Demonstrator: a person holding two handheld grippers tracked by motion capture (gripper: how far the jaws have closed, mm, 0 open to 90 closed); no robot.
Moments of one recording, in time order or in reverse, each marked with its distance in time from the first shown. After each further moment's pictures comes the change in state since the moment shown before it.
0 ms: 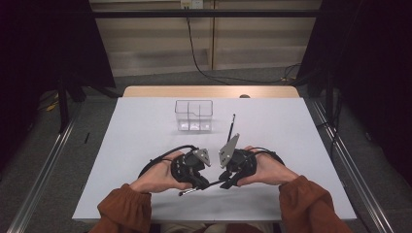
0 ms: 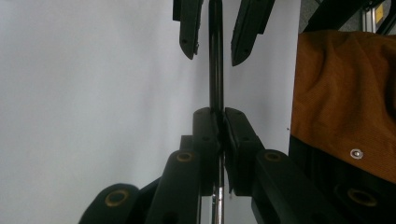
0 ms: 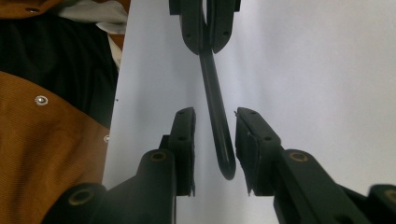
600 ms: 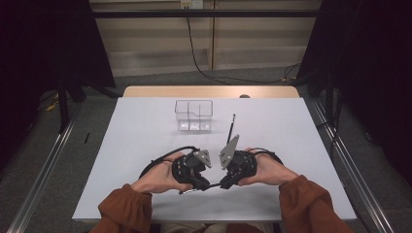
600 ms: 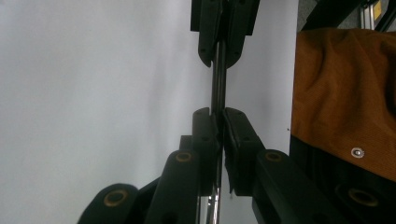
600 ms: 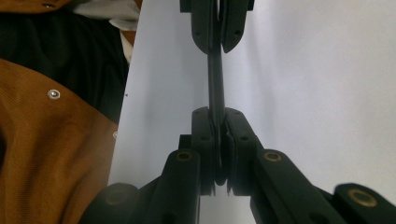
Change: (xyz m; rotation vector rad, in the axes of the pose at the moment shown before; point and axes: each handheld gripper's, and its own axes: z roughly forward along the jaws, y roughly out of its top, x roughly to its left) left arm 0.001 -0.001 0.002 -0.010 -0.004 0.027; right arm -0.002 -0.004 0.004 -0.007 0.051 -0.016
